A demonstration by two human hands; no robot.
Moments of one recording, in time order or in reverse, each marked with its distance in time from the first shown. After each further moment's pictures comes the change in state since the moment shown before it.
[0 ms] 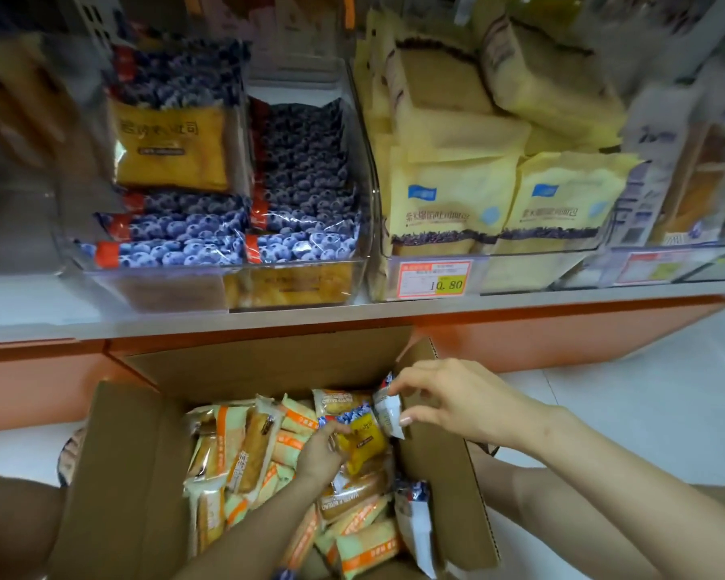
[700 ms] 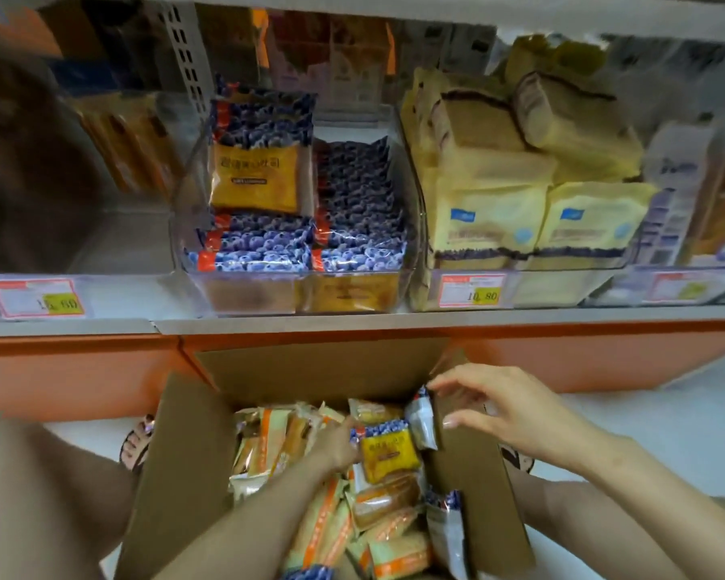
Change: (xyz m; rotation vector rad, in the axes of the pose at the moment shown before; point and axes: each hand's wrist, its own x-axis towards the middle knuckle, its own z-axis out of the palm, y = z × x) left_hand -0.015 0.026 -0.056 0.491 -0.167 -0.027; right_hand -0.029 -0.020 -0.007 0.207 0.201 -0.019
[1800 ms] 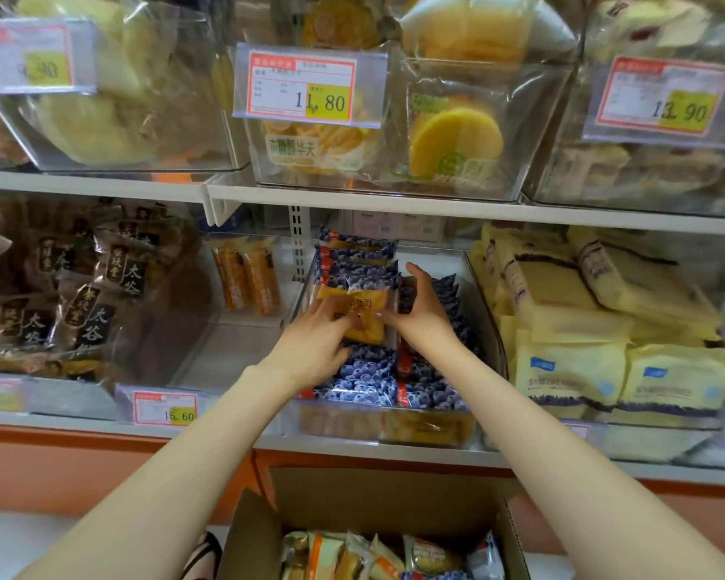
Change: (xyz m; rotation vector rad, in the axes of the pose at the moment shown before) left_hand -0.116 0.054 -0.308 0.547 0.832 0.459; right_hand 0.234 -0.129 -0.069 0.577 0.486 0.064
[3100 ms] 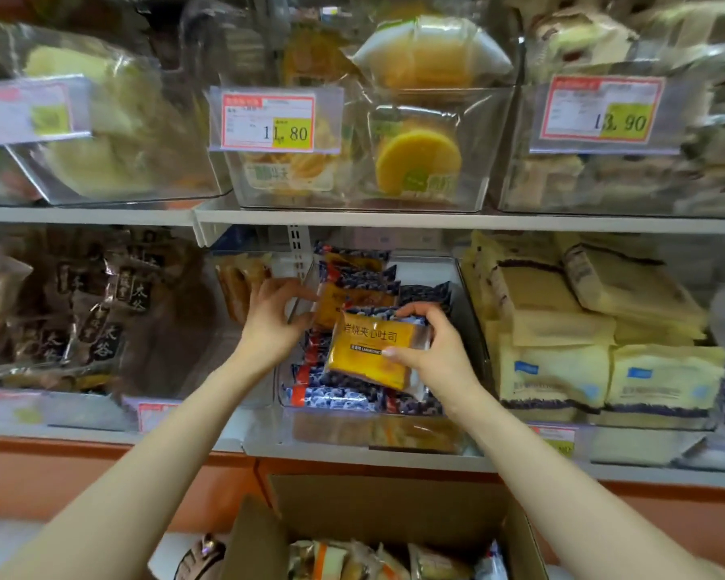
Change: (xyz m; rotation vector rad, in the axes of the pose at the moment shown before) left_hand 0.009 -0.031 -0.014 -0.448 0.372 -0.231; right_hand -0.060 0.005 -0.030 0.324 -0.043 -0.056
